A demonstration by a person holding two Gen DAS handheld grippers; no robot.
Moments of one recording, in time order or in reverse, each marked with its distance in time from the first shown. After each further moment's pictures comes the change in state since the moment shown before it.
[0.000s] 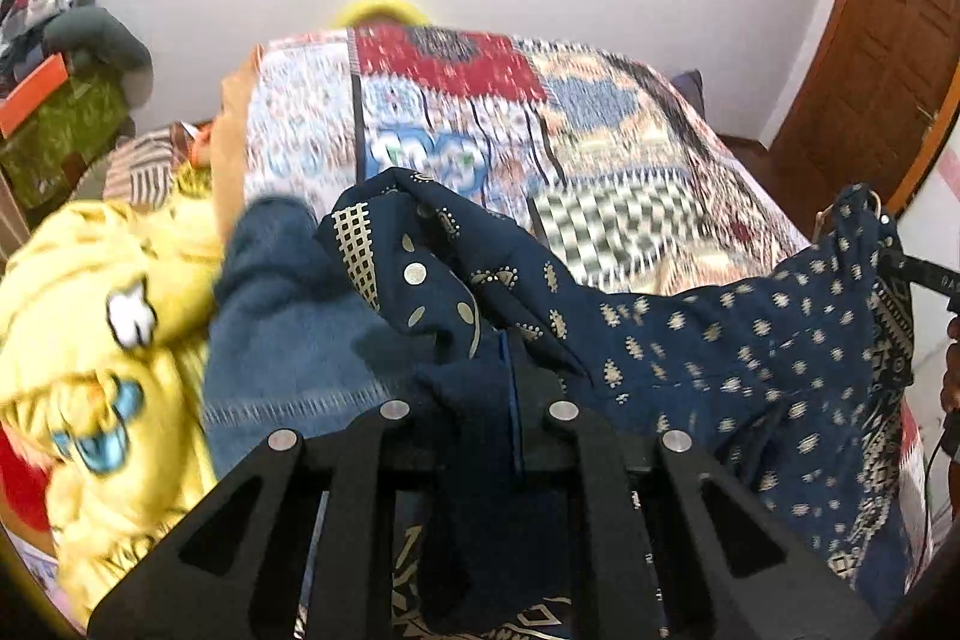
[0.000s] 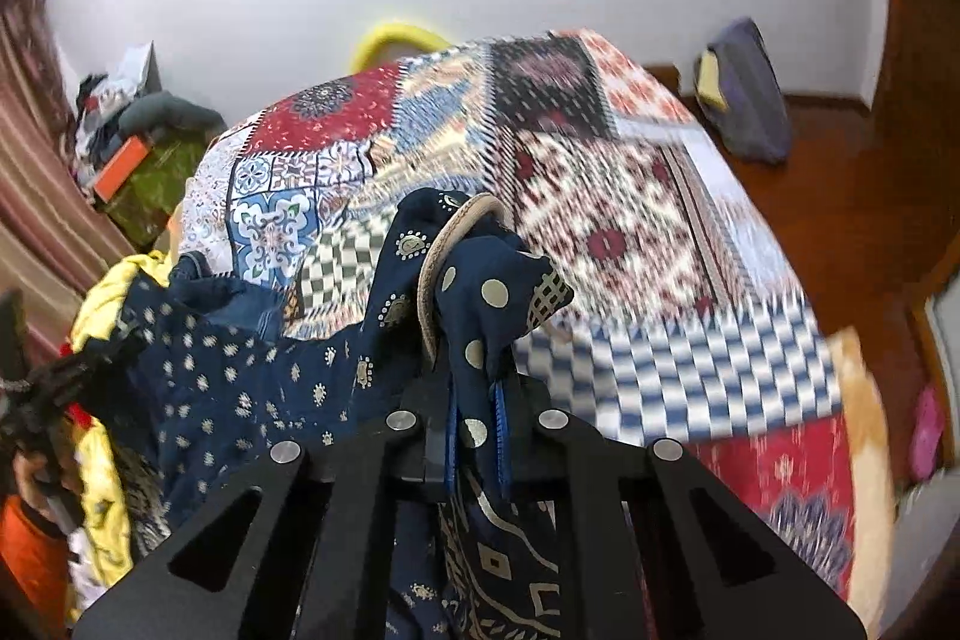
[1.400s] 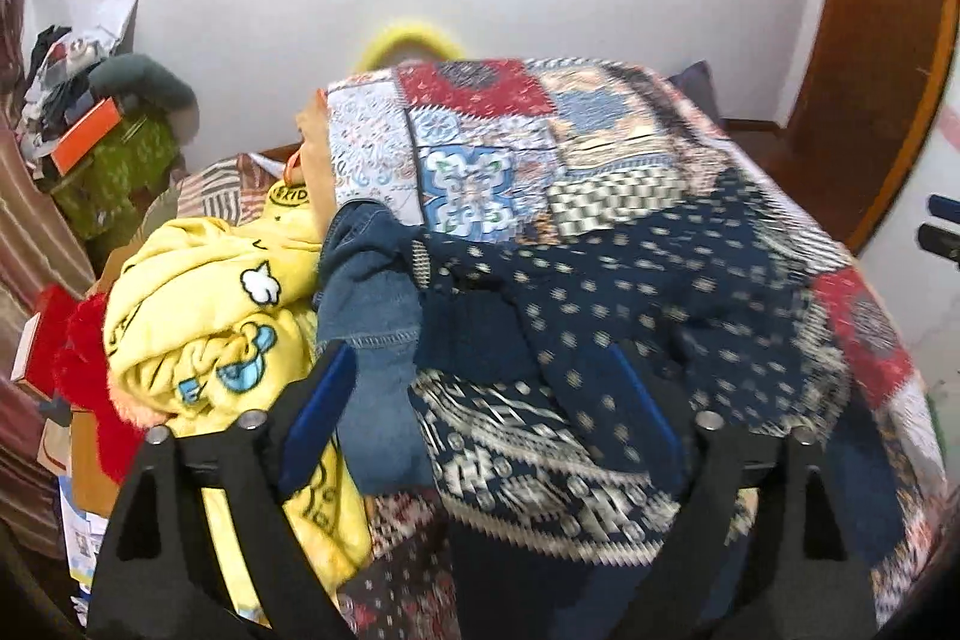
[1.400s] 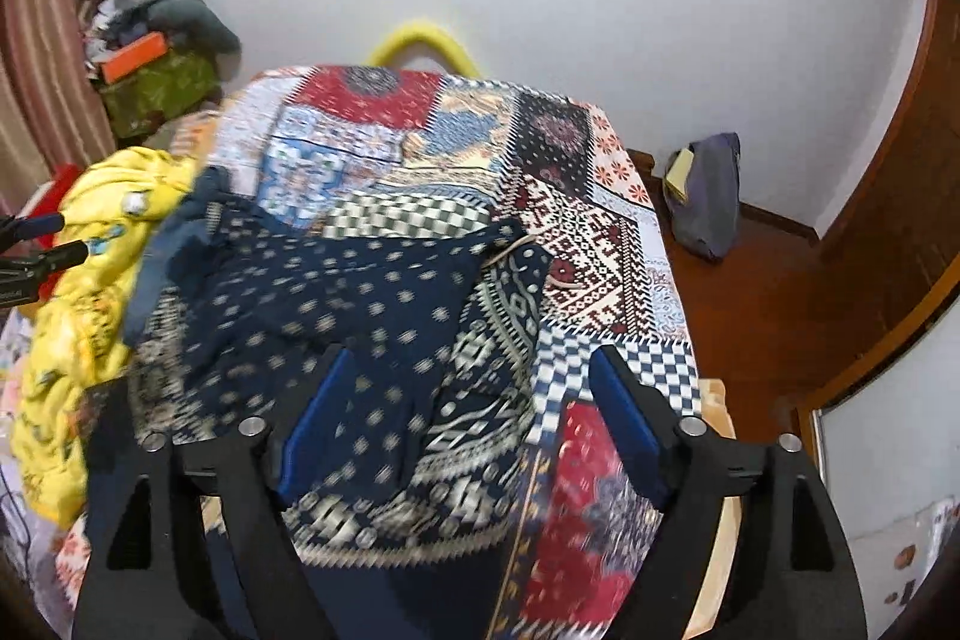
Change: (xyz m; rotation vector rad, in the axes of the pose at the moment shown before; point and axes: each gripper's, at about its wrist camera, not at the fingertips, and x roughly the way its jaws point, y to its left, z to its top) left arm -0.134 -0.018 -0.045 0.091 -0.020 0.084; right arm -0.130 0.064 -0.051 -0.293 -0.021 -0.162
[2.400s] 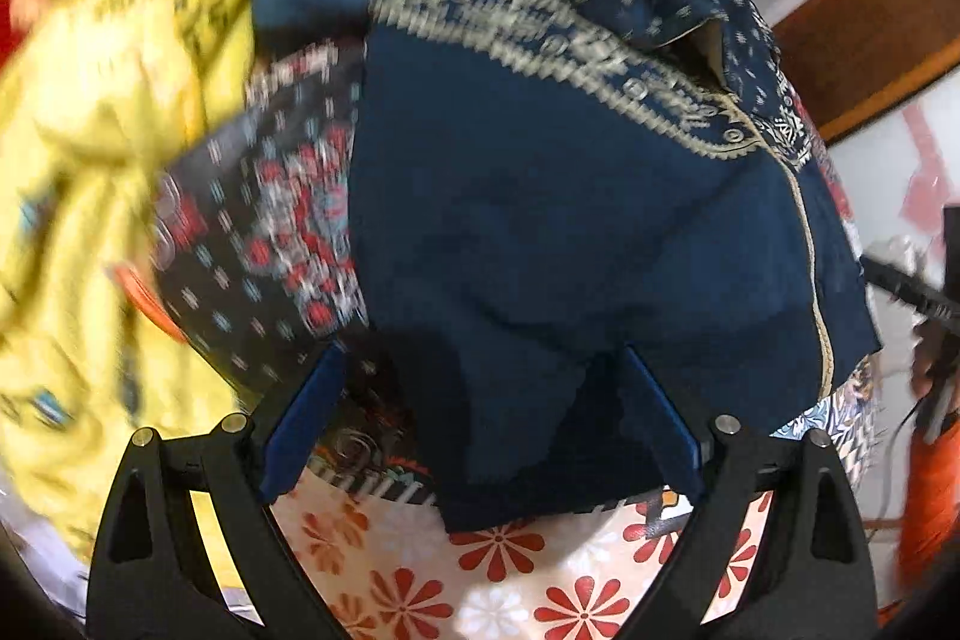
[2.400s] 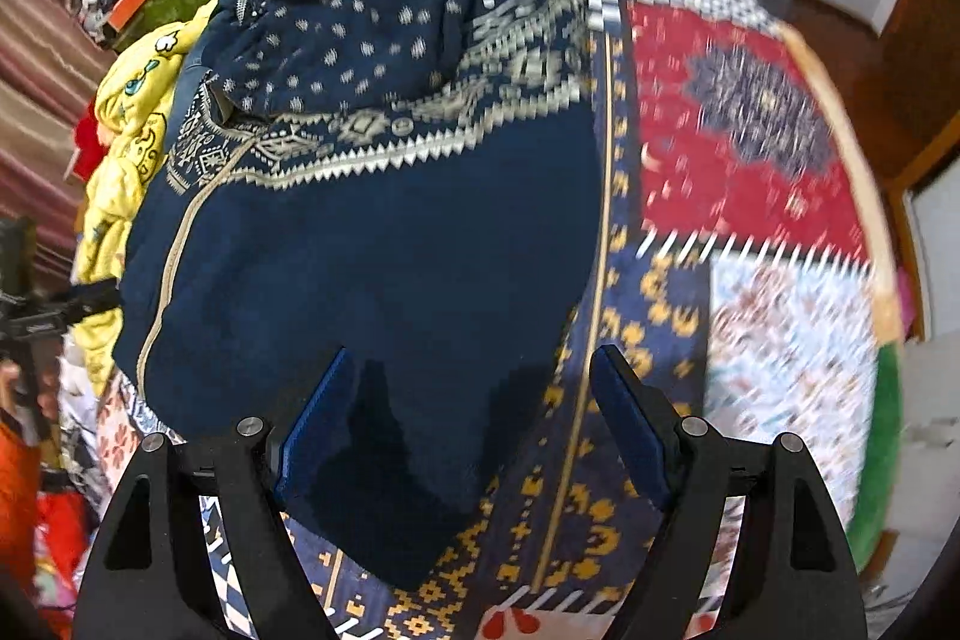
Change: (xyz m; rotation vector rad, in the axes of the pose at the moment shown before) left arm 0.037 0.012 -0.228 -0.270 0.447 -0.291; right arm 0.031 -0.006 -0.192 0.252 0.399 0.239
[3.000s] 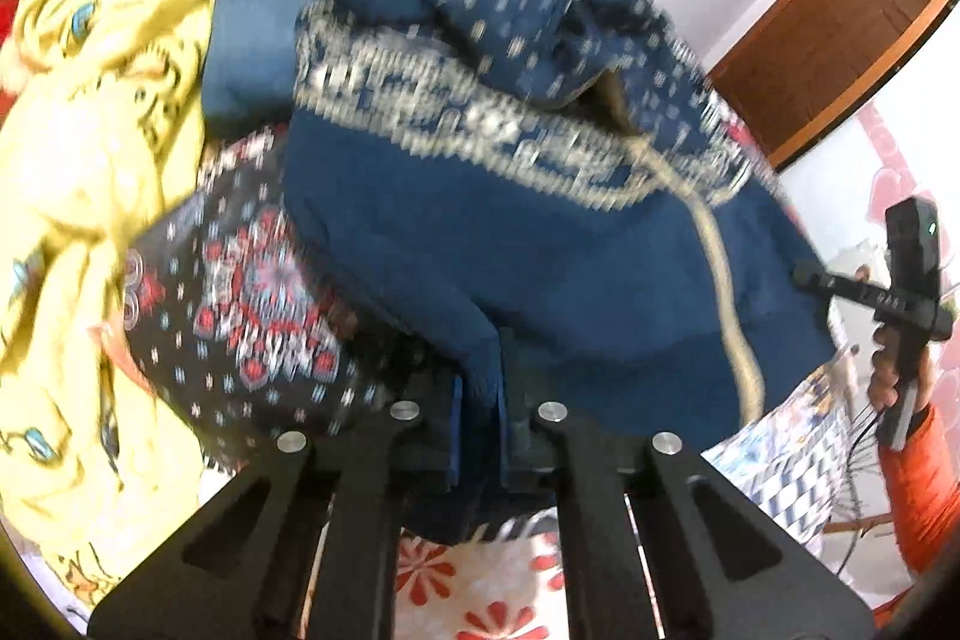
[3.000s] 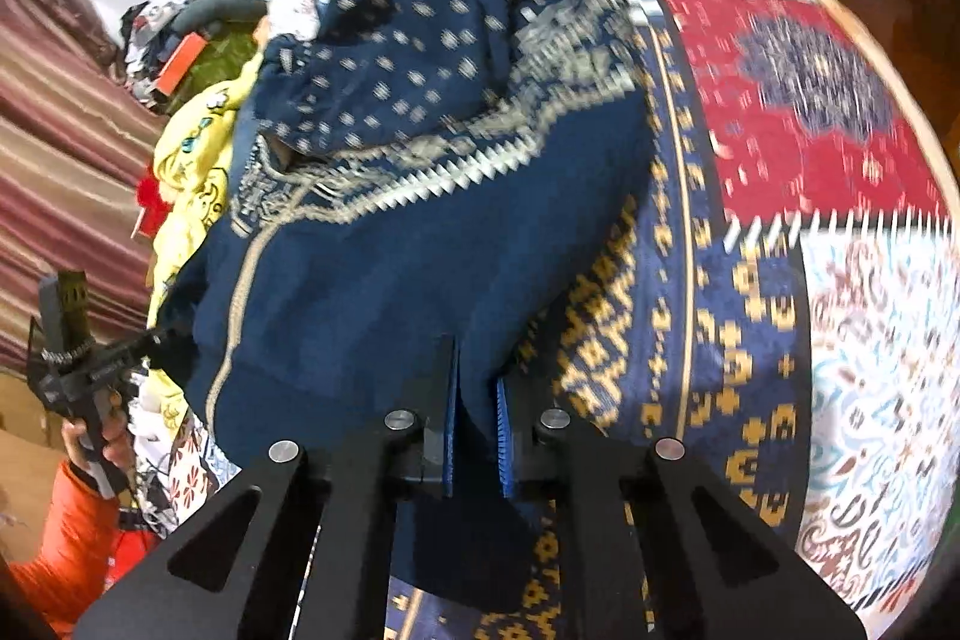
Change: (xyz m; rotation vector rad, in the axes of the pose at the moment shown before) left arm -0.035 -0.046 0.001 0.096 -0.184 -0.049; right arm -0.005 0.012 0.002 0.039 -0.135 0.177
